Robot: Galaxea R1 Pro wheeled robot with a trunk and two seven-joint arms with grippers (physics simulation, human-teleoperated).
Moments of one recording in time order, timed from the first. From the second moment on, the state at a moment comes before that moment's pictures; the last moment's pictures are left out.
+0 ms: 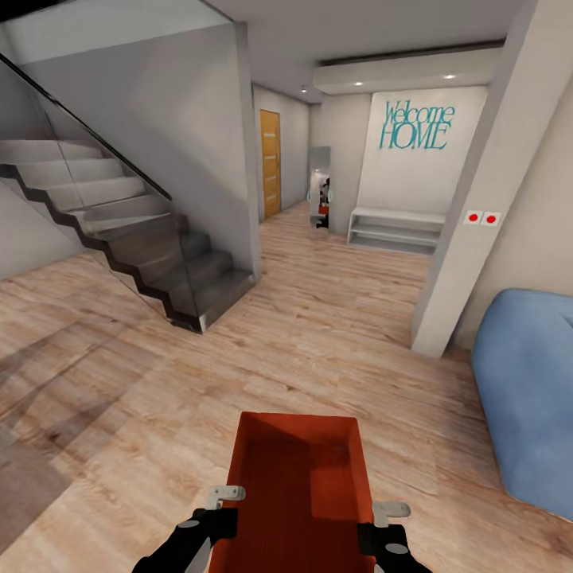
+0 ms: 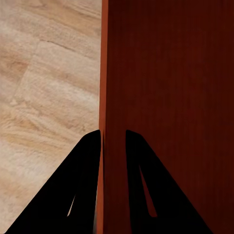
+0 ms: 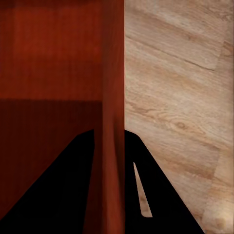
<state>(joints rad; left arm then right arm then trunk) -0.47 -0.11 -0.02 -0.35 0.01 0.11 0.01 -0.45 0.00 0.59 -0.33 -0.56 -0.01 -0.31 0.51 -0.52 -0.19</state>
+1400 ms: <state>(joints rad) -0.47 -0.11 -0.02 -0.35 0.01 0.12 0.01 -0.45 0.00 0.59 -0.33 -0.56 -0.01 -0.31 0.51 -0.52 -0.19</state>
